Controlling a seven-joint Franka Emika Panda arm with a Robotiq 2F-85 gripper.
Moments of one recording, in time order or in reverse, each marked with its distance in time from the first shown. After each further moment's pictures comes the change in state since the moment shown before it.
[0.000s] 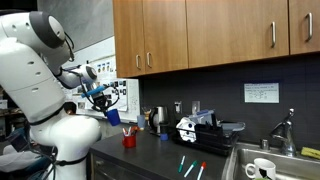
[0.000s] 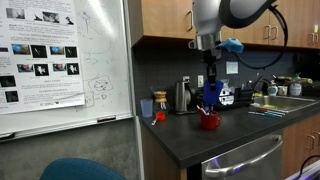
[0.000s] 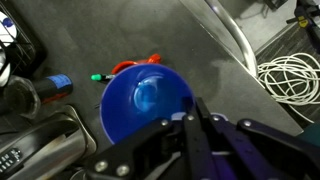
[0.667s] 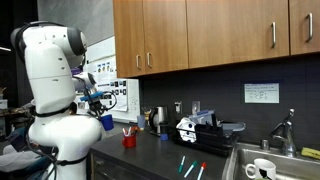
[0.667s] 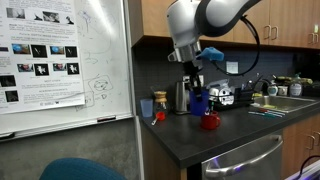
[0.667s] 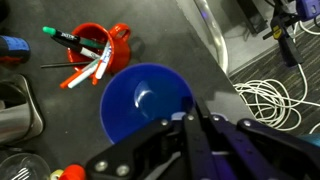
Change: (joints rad) arm 0.043 0.304 0.066 0.193 -0.061 -0.048 -0.008
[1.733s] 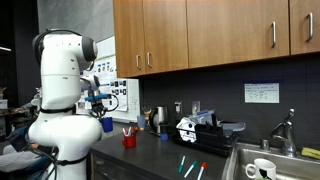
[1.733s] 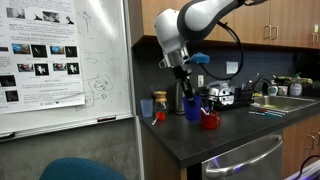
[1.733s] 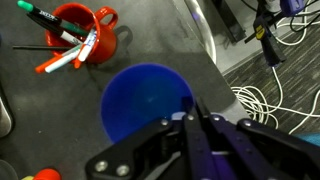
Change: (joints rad) arm 0.007 0.171 -0.020 0.144 0.006 -0.065 -0.032
